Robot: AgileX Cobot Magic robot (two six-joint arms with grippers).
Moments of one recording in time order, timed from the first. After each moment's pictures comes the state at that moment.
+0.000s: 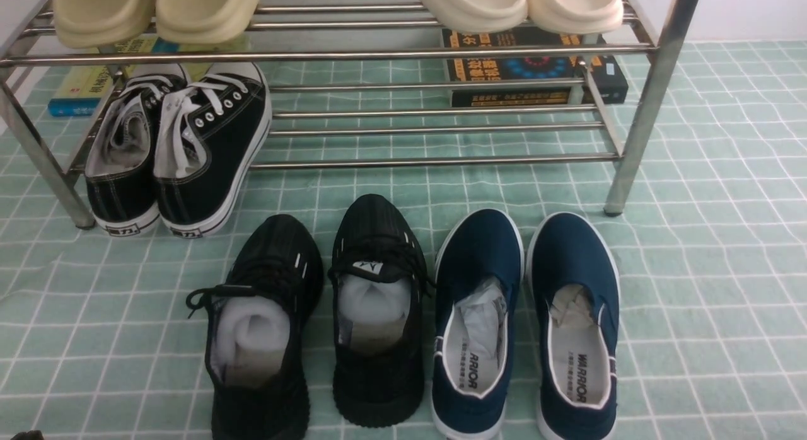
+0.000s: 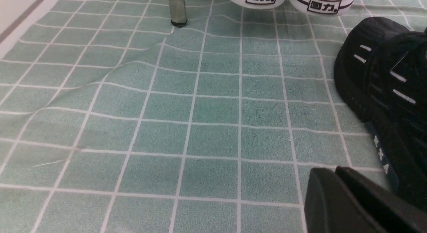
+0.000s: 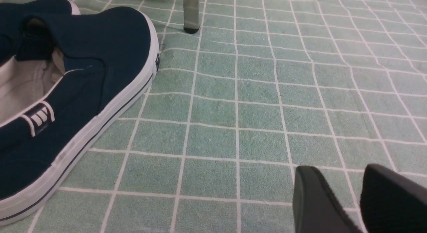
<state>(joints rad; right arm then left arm) -0.02 -0.01 0.01 0.09 0.40 -0.12 0.01 -0.01 0.01 0.08 0.39 -0.10</state>
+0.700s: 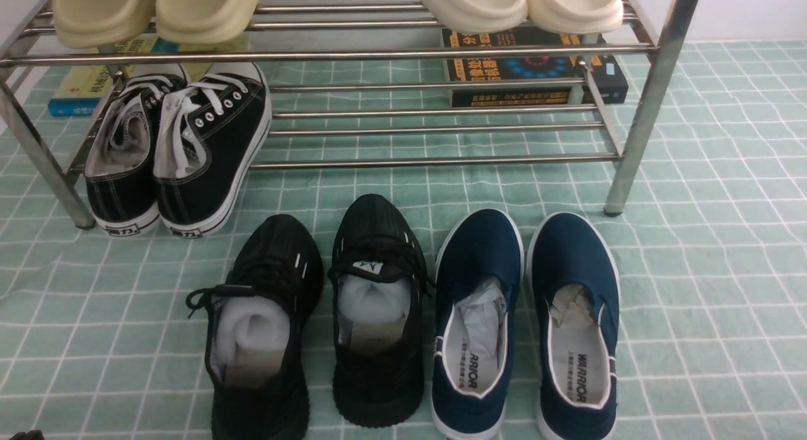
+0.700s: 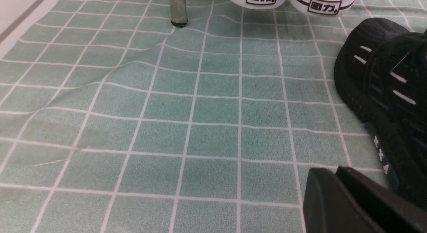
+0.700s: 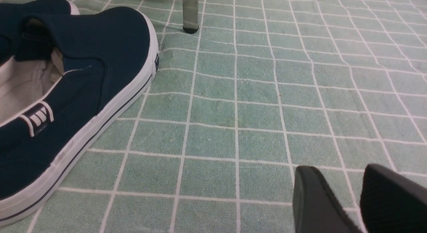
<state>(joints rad) -0.02 -0.01 0.01 0.09 0.40 -0.12 0.01 -0.01 0.01 0.08 0.39 -0.10</state>
